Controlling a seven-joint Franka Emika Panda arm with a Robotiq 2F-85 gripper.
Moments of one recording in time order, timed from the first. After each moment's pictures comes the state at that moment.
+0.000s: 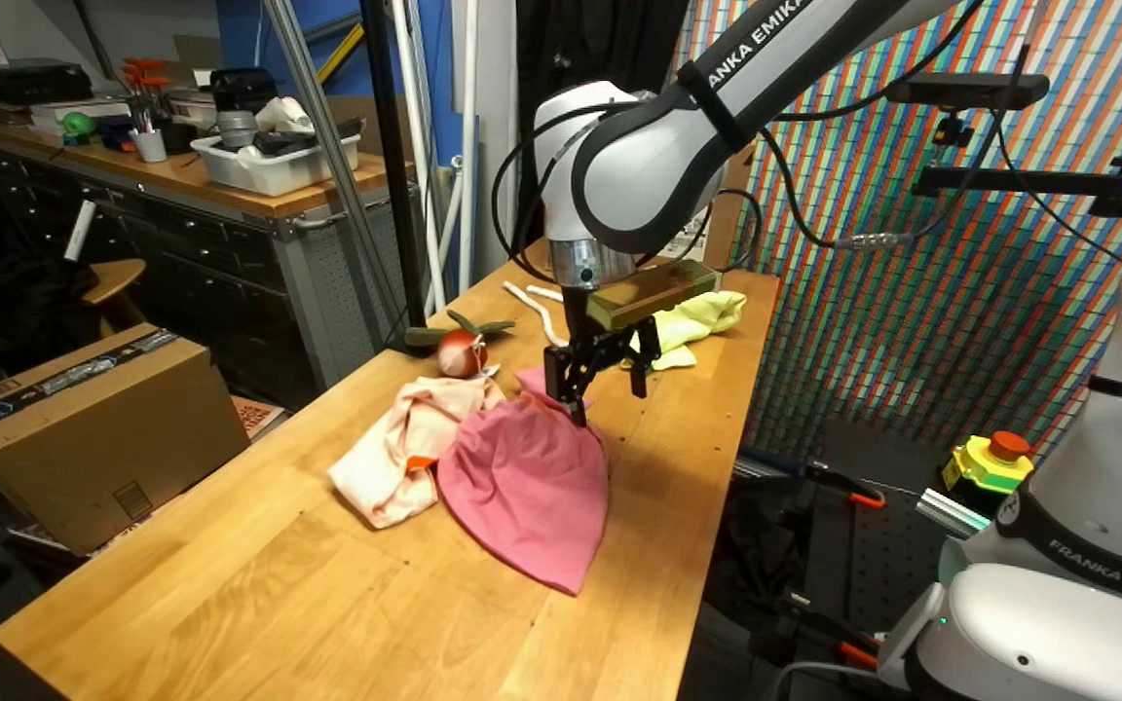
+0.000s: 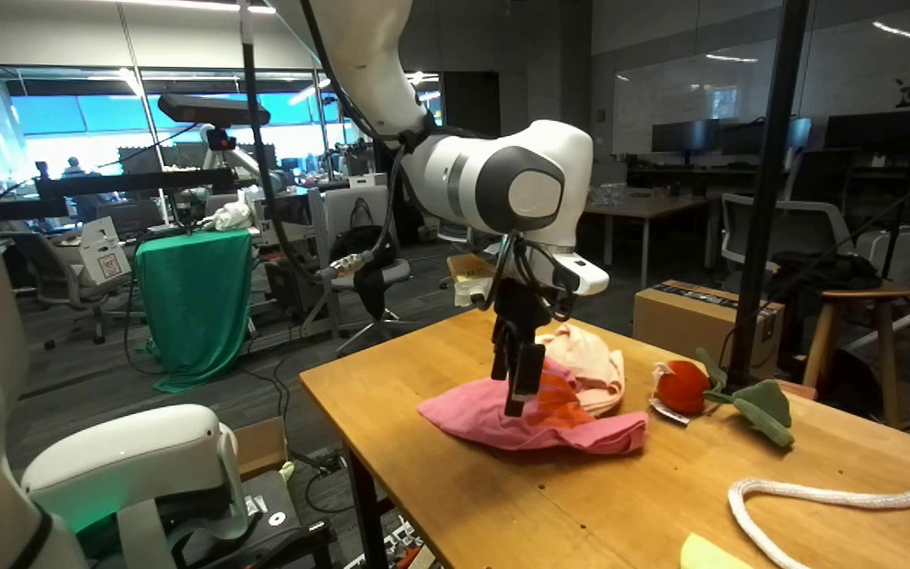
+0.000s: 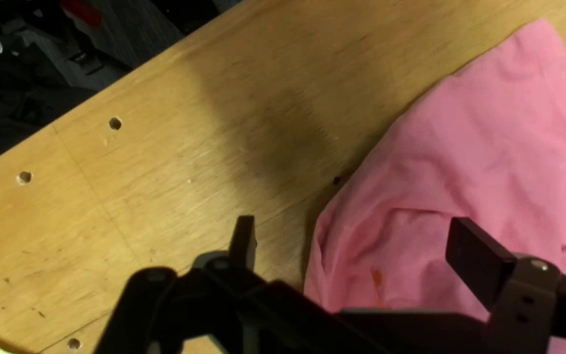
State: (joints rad) arm 0.09 0.16 0.04 -2.26 0.08 2.21 0.52
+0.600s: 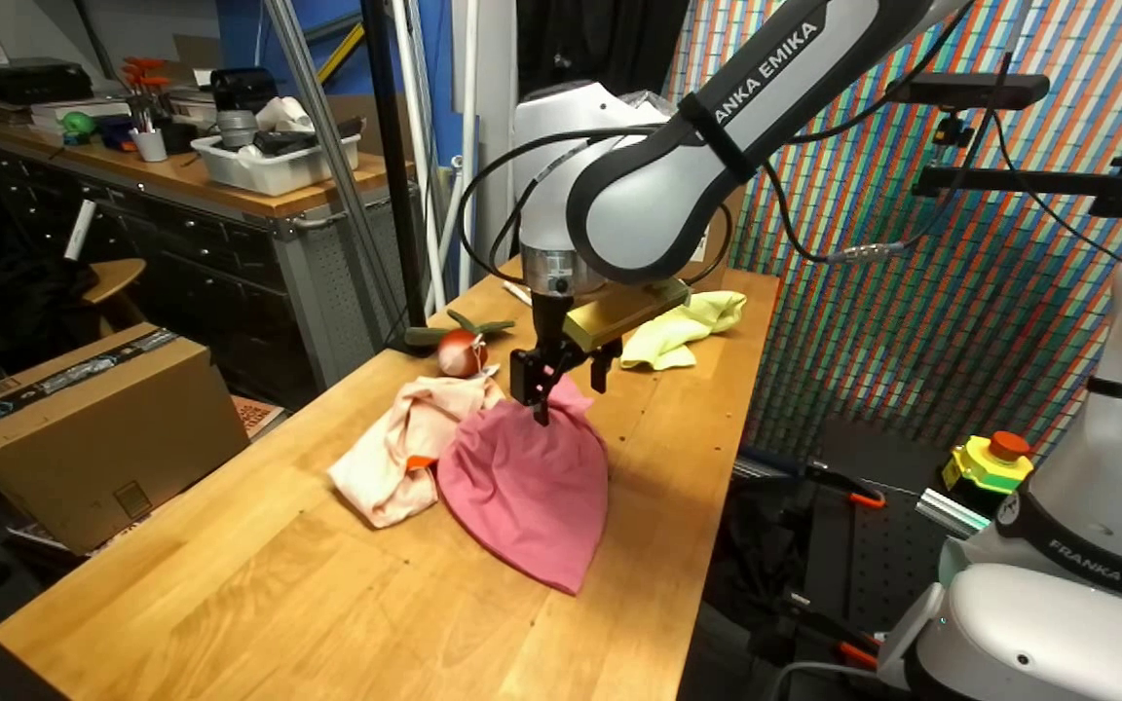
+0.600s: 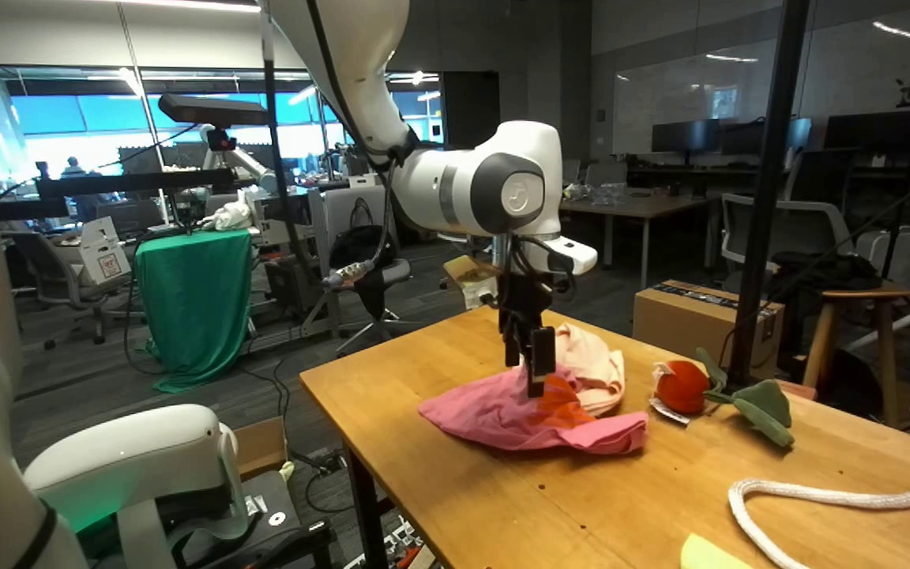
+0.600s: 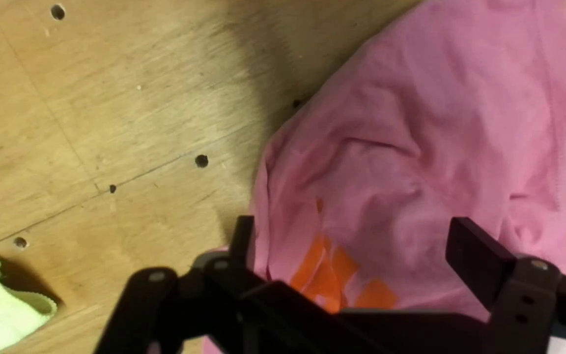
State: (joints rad) arm 0.15 0.19 0.04 -2.24 -0.05 2.37 0.56
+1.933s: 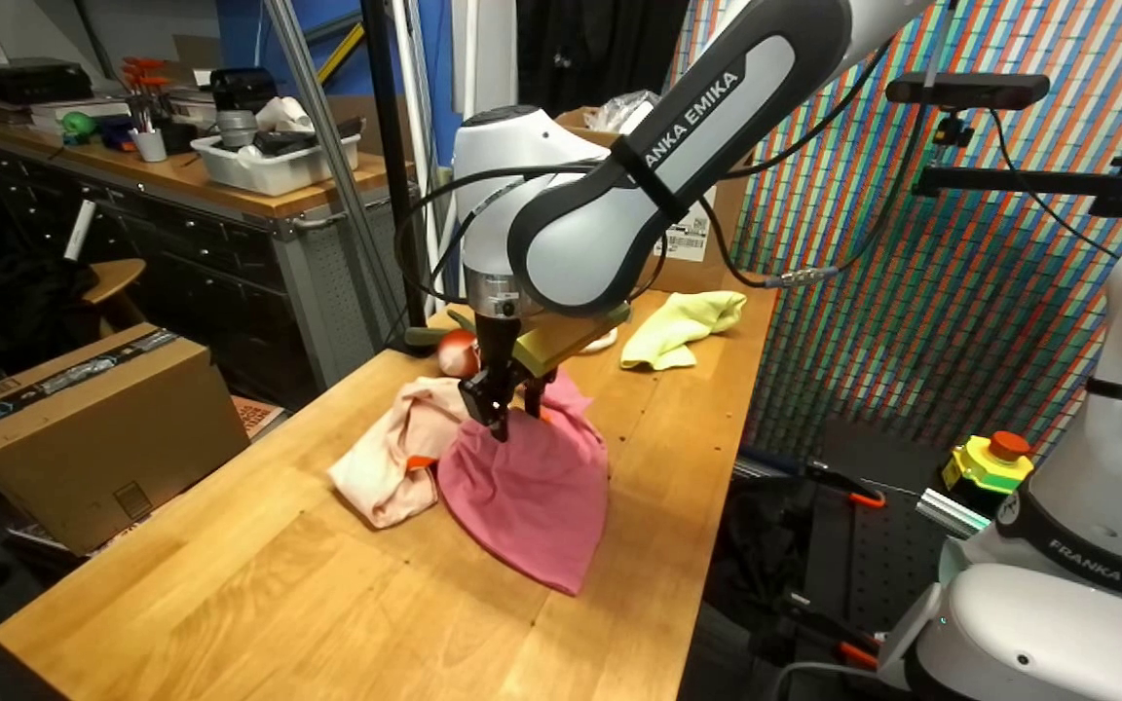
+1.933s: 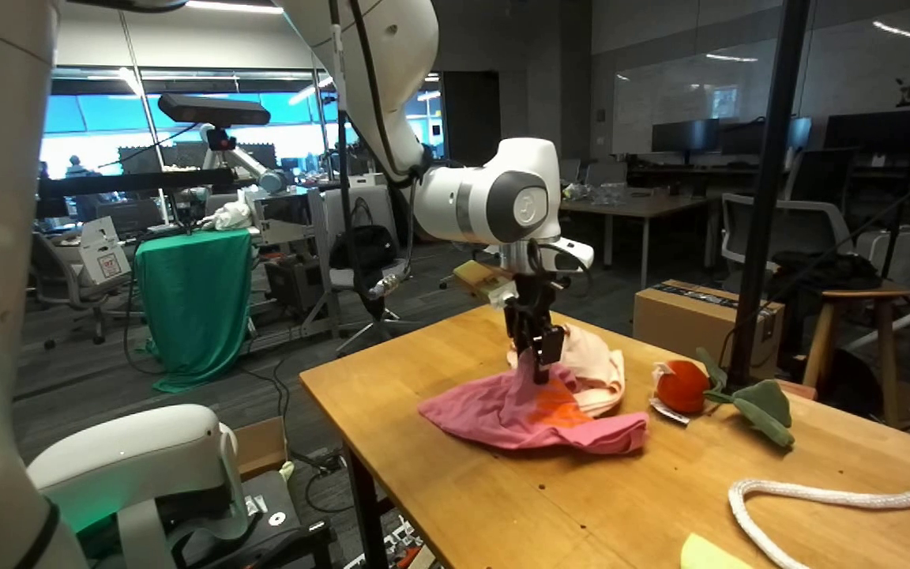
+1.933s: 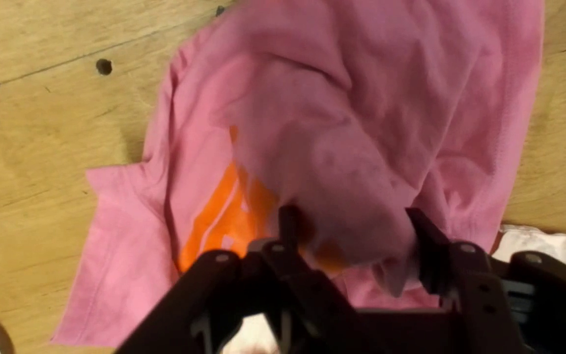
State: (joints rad) arm 0.20 0.34 0.05 -2.08 -0.08 2.43 0.49
